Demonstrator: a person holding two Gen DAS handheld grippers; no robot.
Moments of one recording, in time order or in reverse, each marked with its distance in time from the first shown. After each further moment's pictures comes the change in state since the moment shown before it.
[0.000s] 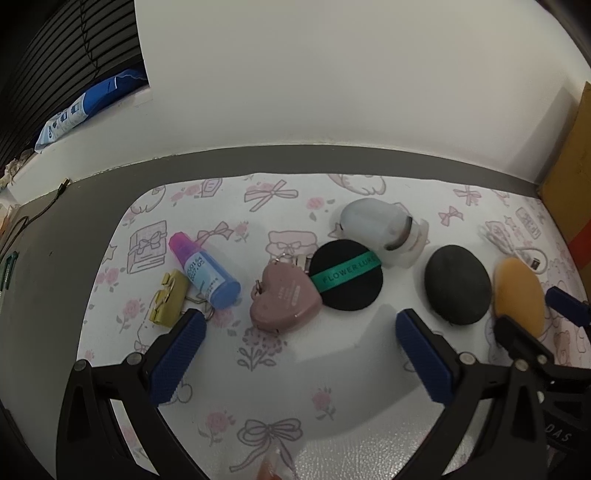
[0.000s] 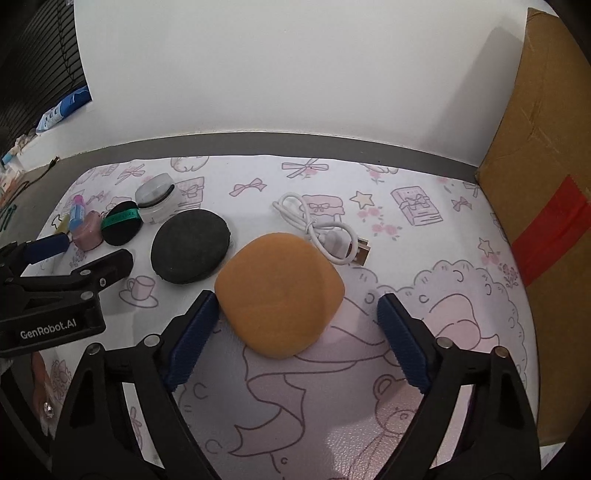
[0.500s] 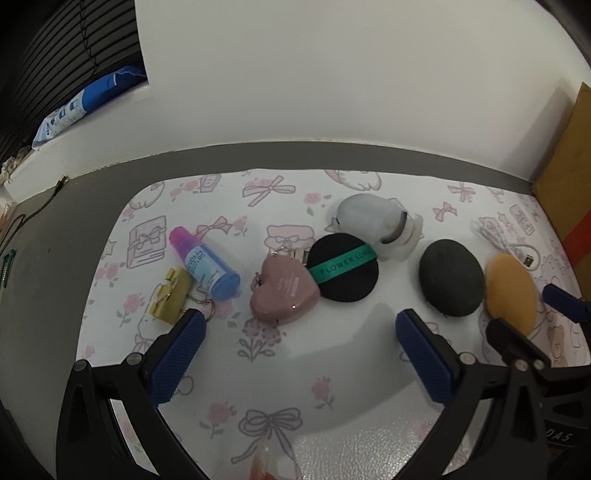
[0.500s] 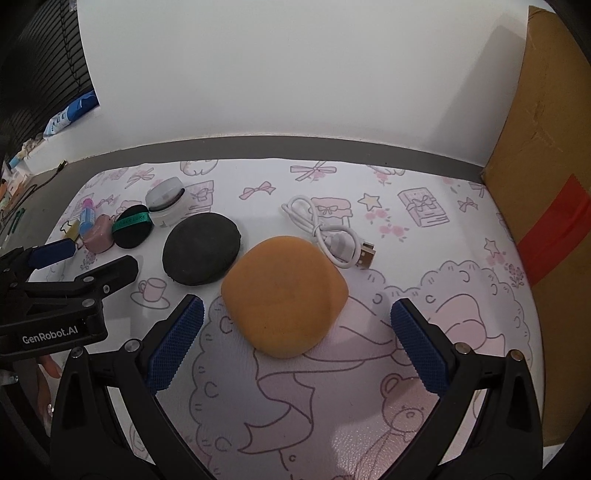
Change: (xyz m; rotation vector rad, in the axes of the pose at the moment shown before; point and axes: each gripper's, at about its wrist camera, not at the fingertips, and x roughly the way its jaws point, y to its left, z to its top) left arm -0.004 0.002 -0.001 0.011 0.016 -0.021; right arm -0.001 0.001 0.001 0.010 0.002 0.040
